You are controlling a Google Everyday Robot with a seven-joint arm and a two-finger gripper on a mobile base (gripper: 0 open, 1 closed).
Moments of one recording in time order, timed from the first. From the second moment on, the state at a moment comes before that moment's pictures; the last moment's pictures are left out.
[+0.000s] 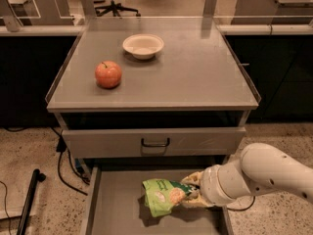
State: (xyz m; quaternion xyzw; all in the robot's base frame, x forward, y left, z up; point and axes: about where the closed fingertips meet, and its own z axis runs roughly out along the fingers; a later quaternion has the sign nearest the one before) arm 0.395 -0.100 0.607 -0.65 0.69 0.18 0.25
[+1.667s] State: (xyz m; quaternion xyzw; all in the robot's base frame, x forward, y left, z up) arm 0.449 -0.119 0.437 -0.57 0.73 0.23 0.31
